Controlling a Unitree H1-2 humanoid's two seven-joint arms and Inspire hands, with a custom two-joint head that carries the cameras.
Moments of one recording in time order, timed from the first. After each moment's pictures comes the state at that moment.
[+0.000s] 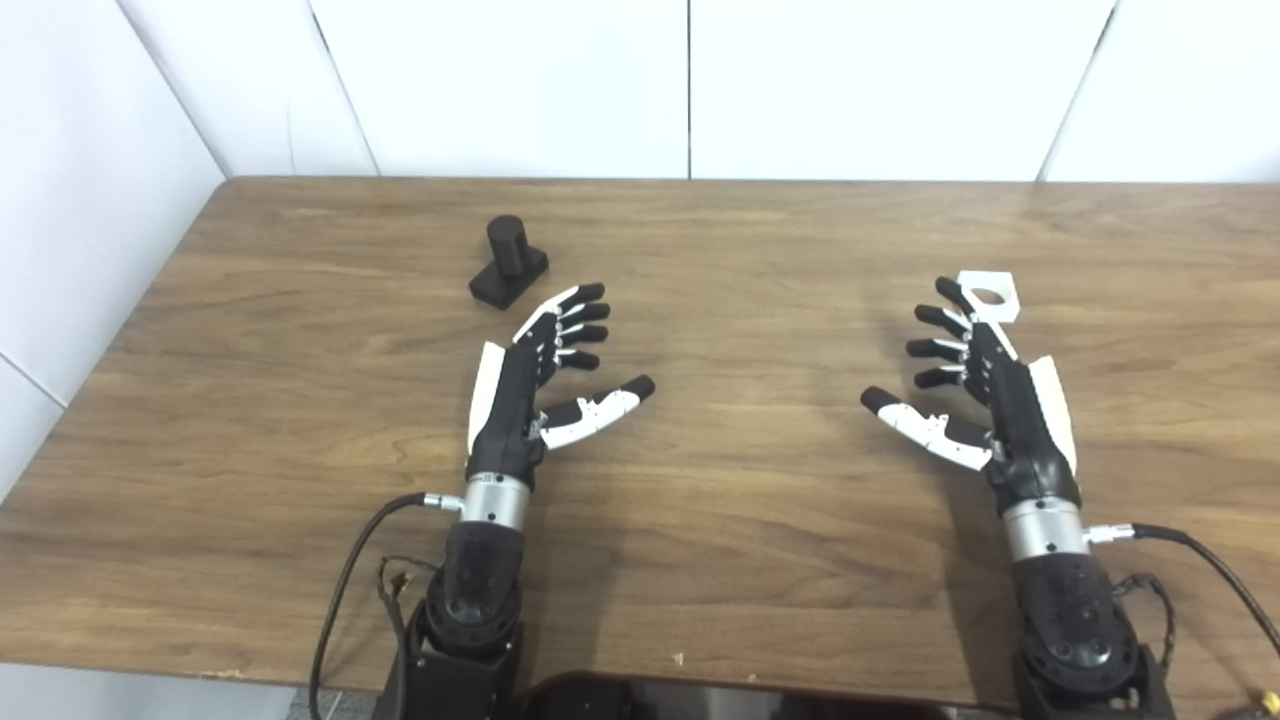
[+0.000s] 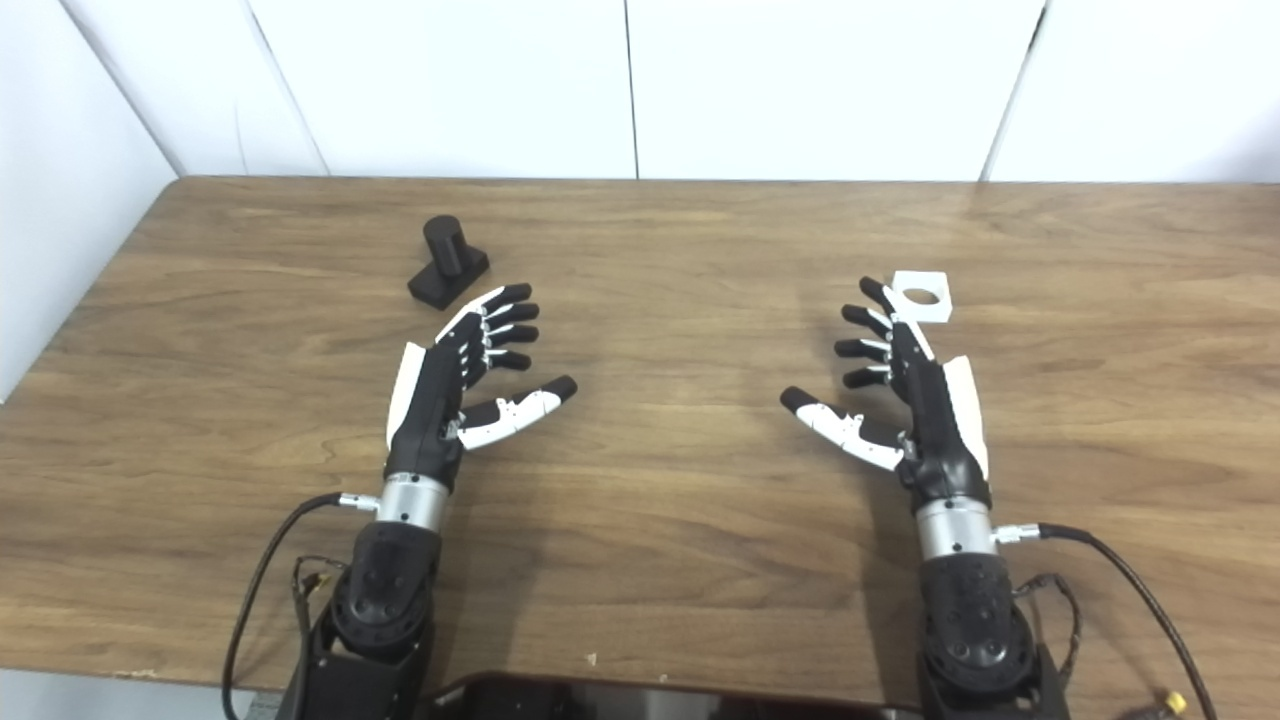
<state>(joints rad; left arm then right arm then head) -0.03 0.00 -0.05 -0.01 0.24 -0.09 0.10 -0.06 -0.10 0.07 -0.07 -0.32 -0.01 -0.09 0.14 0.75</state>
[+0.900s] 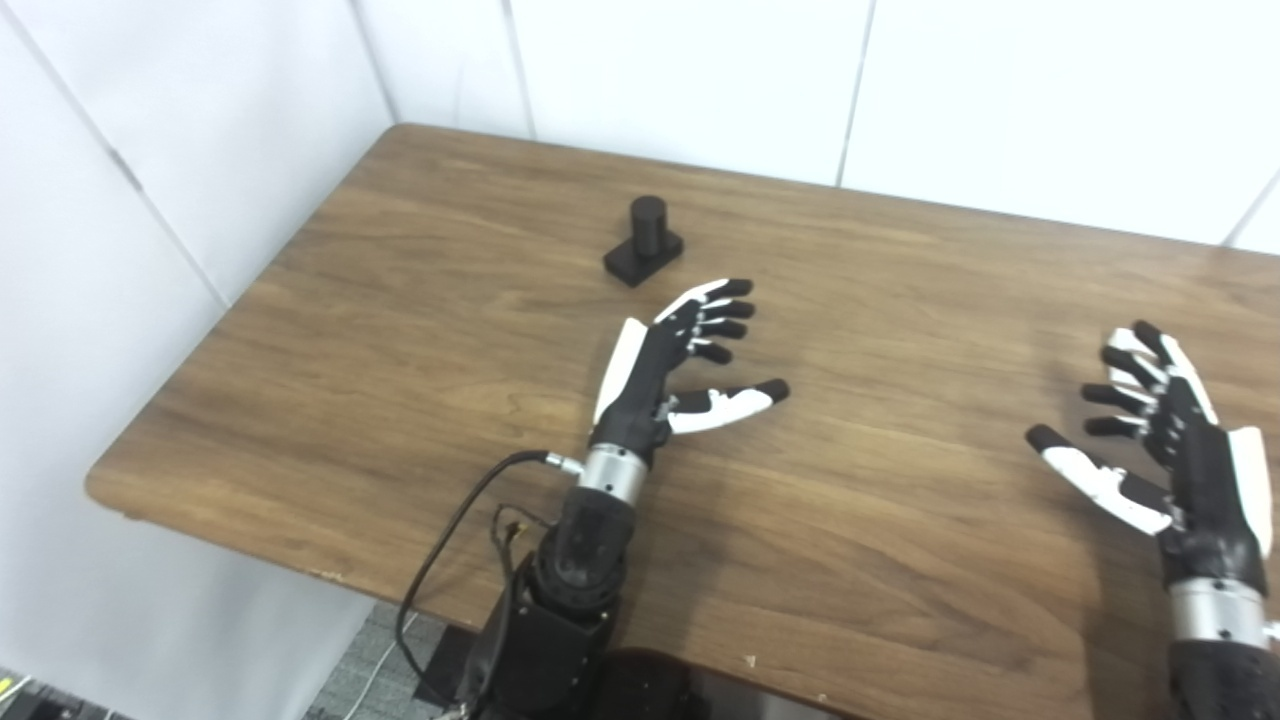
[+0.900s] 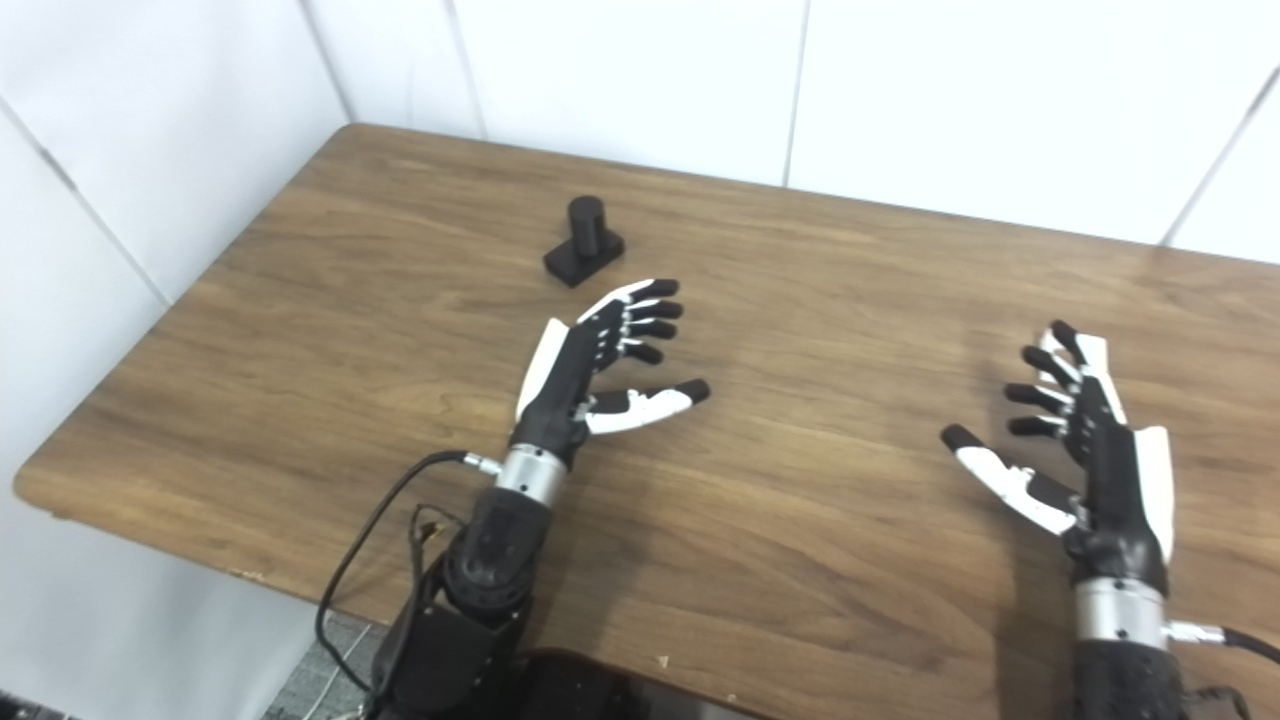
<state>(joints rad) -0.04 -0.04 -0.07 0.00 0.28 -0.09 0.11 -0.07 -0.16 0.03 -0.05 -0.27 -0.04 -0.07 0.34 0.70</state>
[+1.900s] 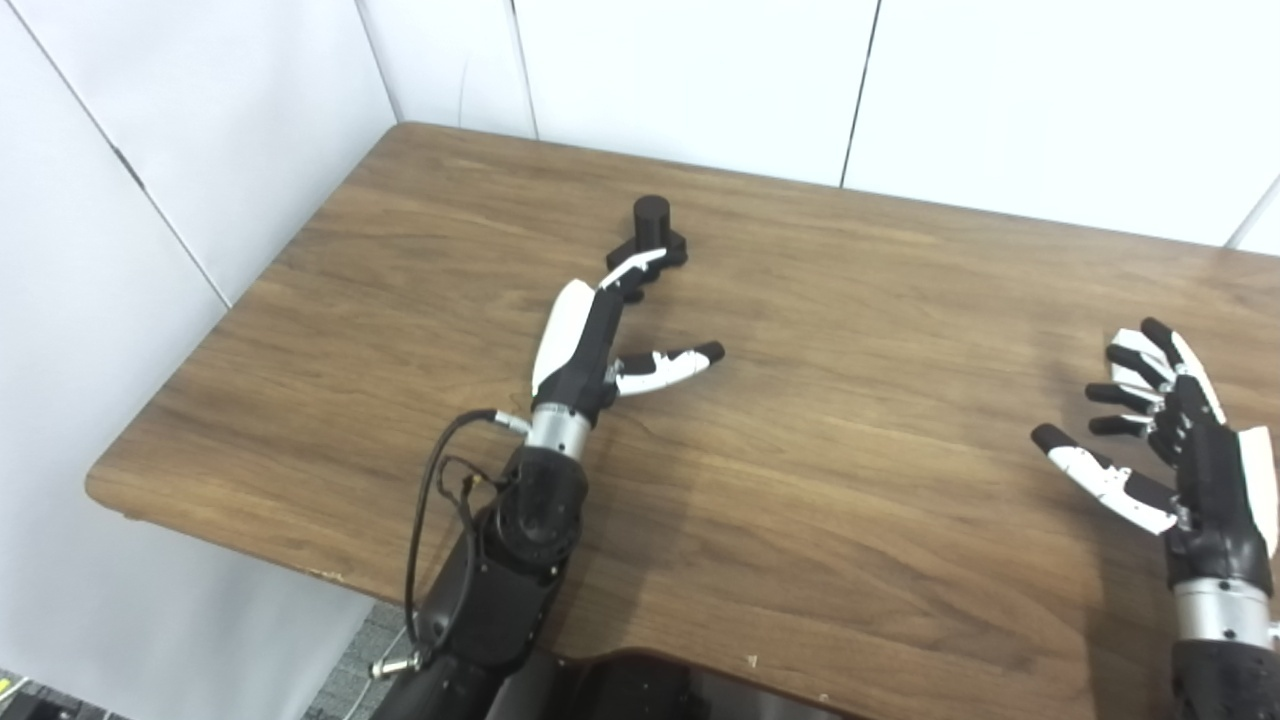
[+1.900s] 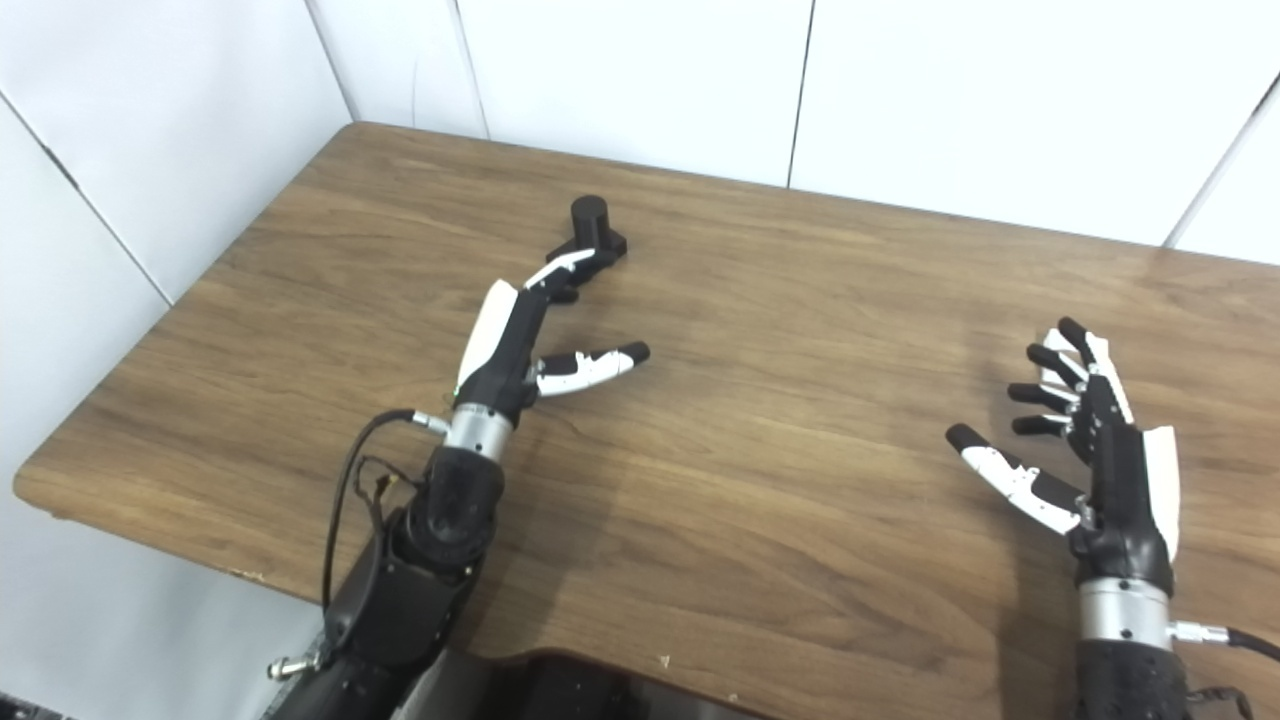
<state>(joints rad) -0.12 0.10 -0.02 0.00 0.44 -0.01 0.18 -0.09 -0.16 0.03 -0.04 -0.26 -0.06 -0.08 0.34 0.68</state>
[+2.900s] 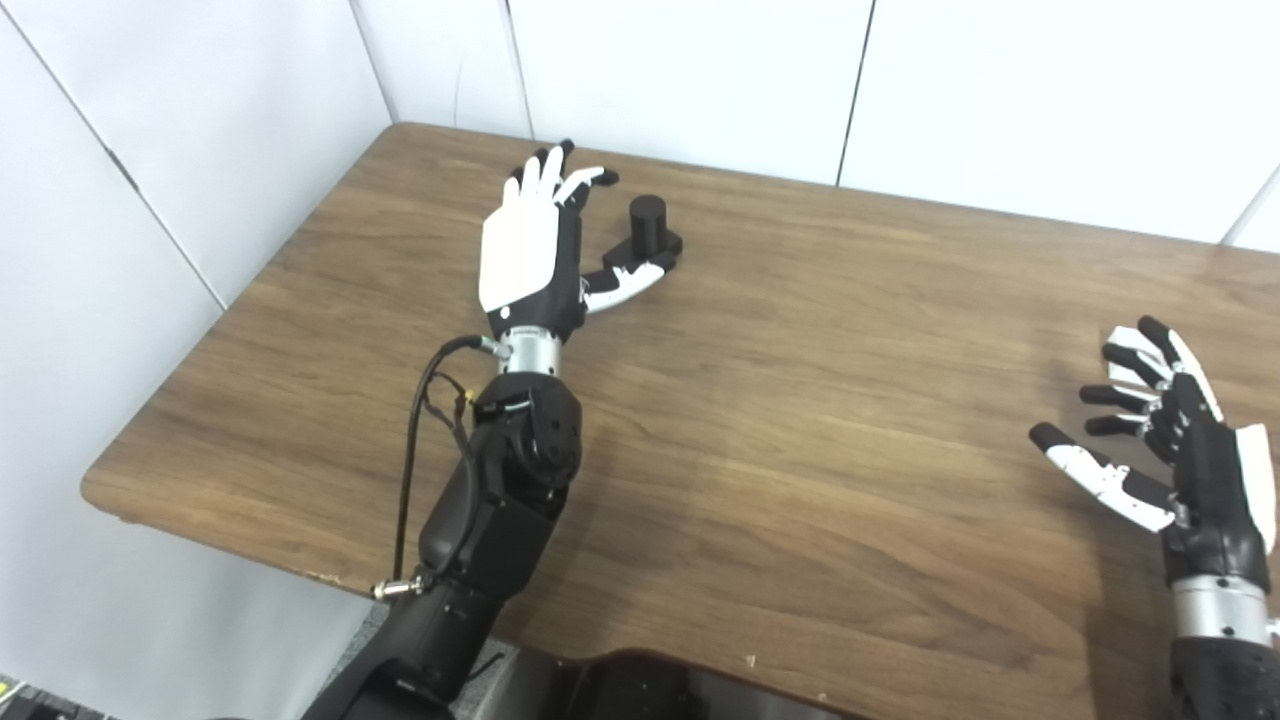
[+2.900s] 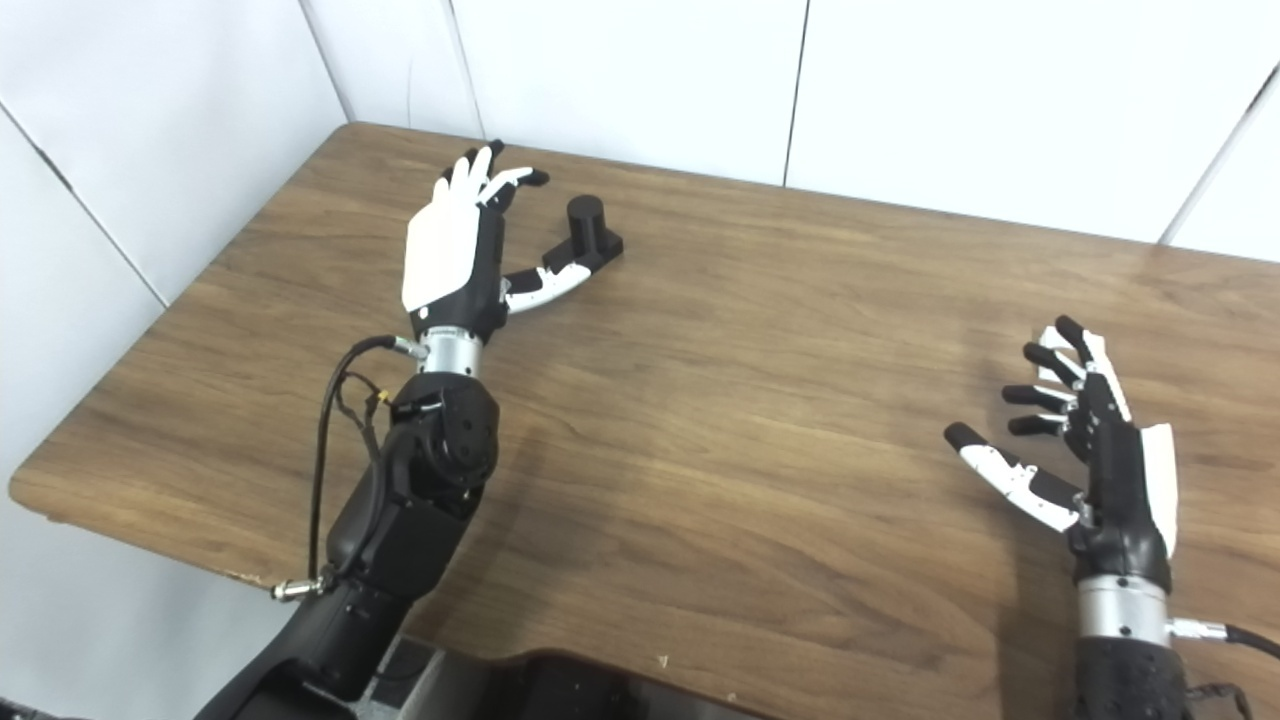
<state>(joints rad) -0.24 0.16 -0.03 0.02 0.84 0.28 0.33 -0.09 -0.16 0.03 -0.03 -0.26 -0.06 -0.07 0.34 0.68</state>
